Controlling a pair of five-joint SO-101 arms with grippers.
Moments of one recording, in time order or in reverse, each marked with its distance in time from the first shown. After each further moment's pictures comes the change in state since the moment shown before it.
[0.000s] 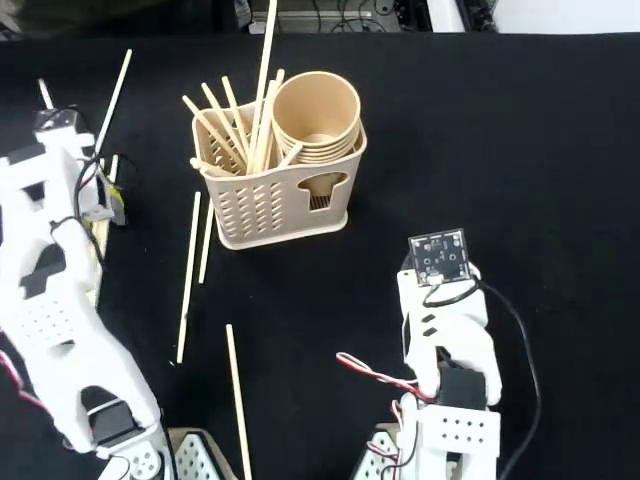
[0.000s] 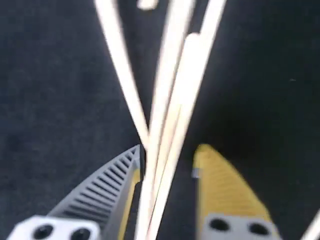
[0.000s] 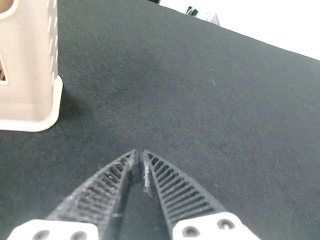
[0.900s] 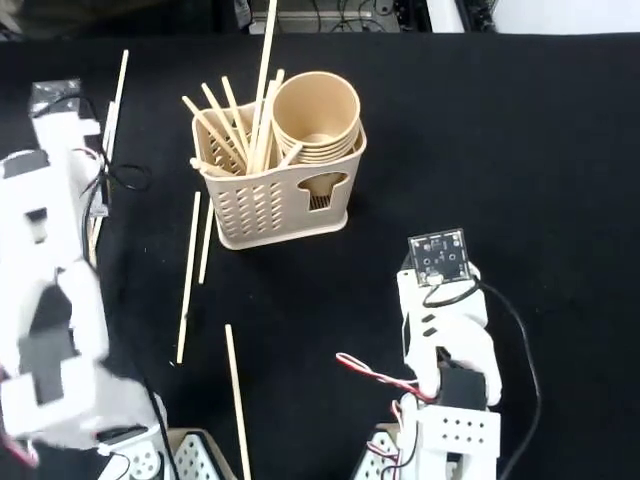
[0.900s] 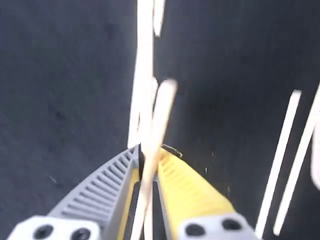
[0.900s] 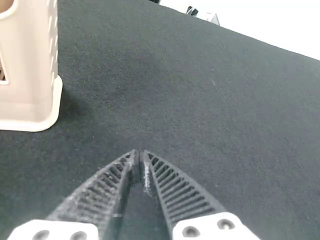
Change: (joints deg) left arm 4.8 -39.6 27.6 -7.7 -0.2; right arm -0.1 0.0 0.0 0.0 0.0
